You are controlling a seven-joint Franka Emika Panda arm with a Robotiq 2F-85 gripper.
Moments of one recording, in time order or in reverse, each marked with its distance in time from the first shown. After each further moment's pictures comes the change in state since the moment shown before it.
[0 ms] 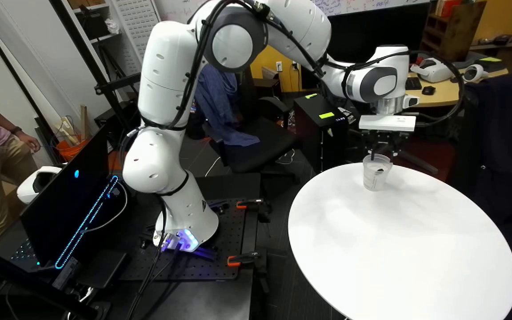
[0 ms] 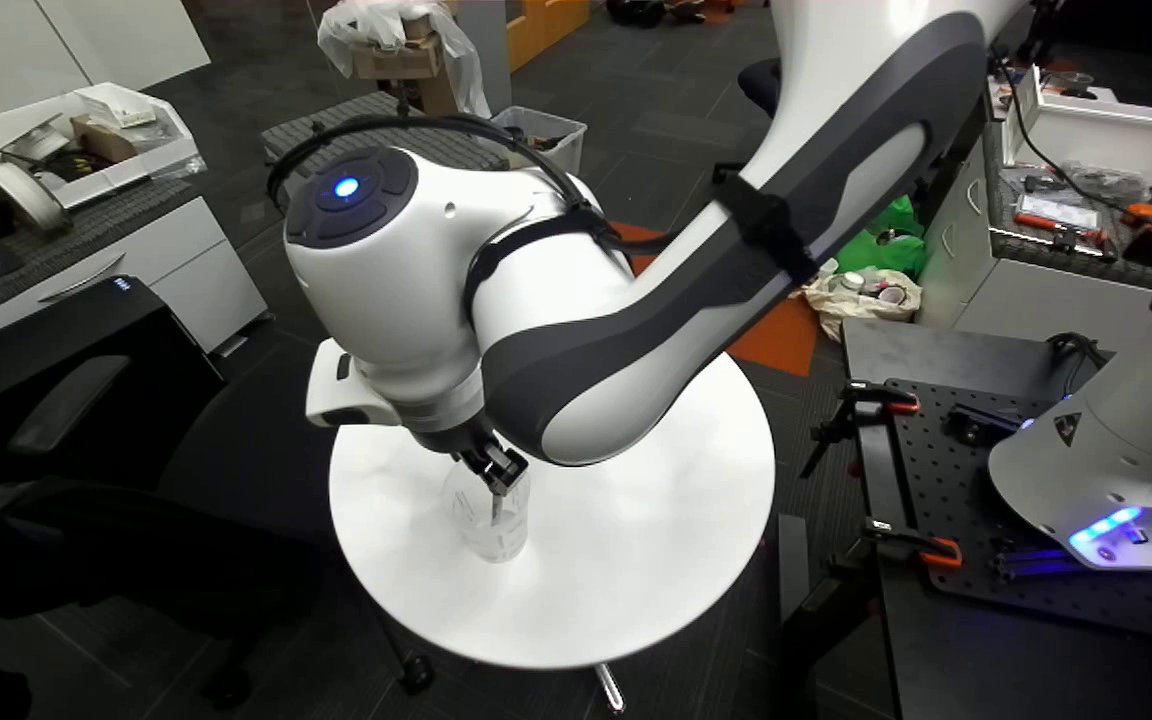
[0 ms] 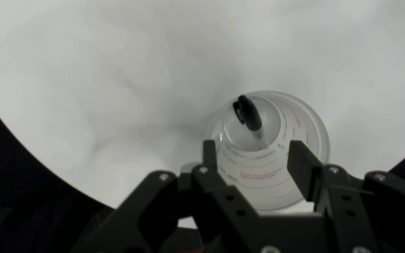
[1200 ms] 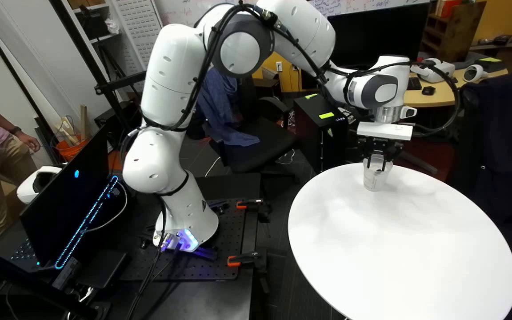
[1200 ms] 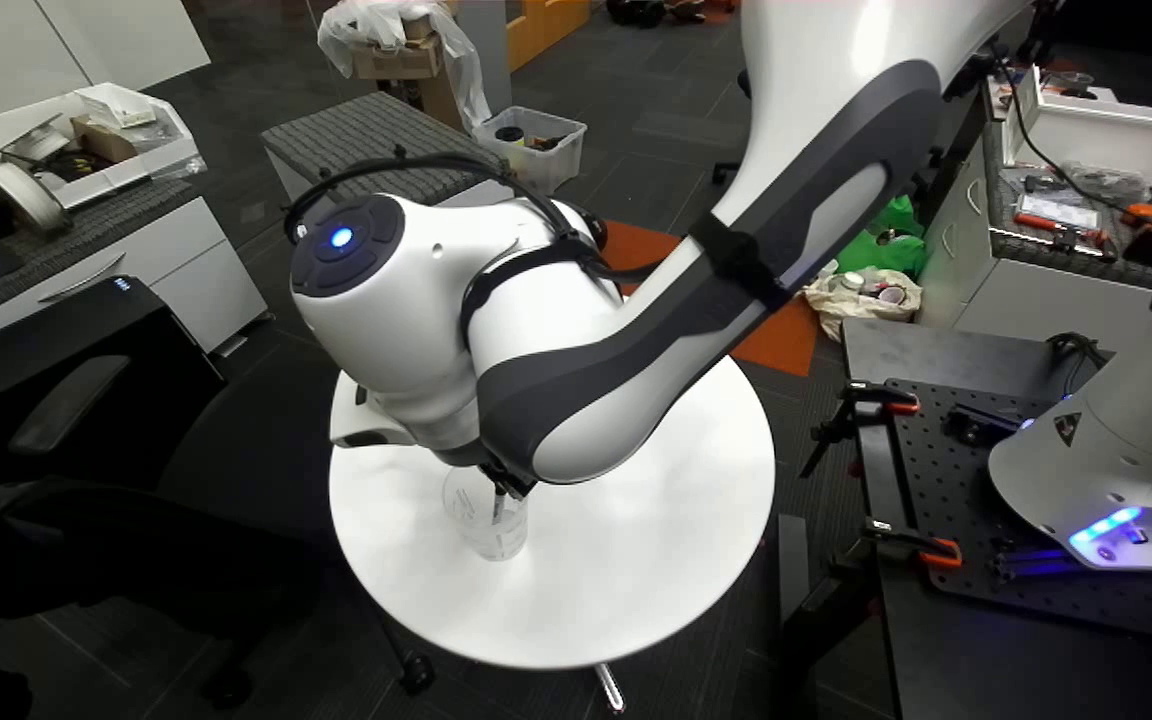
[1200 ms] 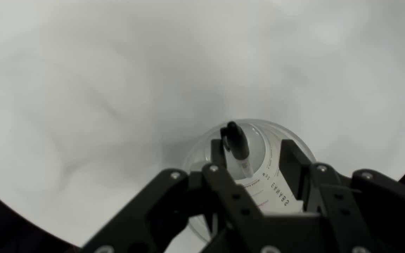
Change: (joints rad) arm 0.000 0.048 0.000 0.024 0.000 -0.070 0.000
